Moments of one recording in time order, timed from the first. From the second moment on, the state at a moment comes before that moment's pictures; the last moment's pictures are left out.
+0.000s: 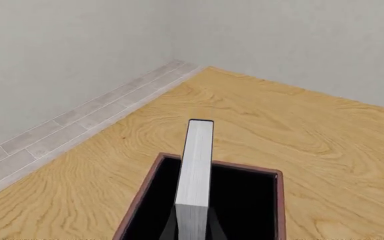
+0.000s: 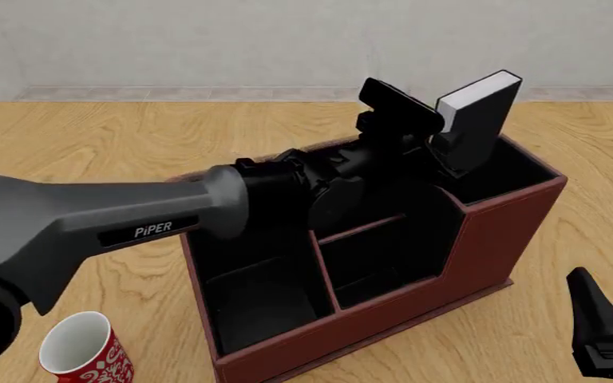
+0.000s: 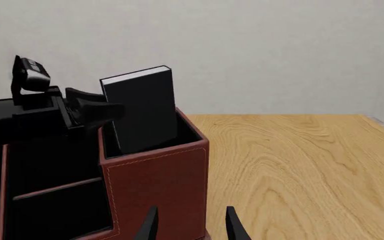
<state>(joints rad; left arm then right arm) -0.91 1.95 -1.47 -0.30 0.05 0.00 0.01 -0.01 0.00 0.00</state>
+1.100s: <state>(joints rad) -0.93 1.80 -1.40 -0.28 0.10 0.00 0.01 -0.01 0.00 0.00</state>
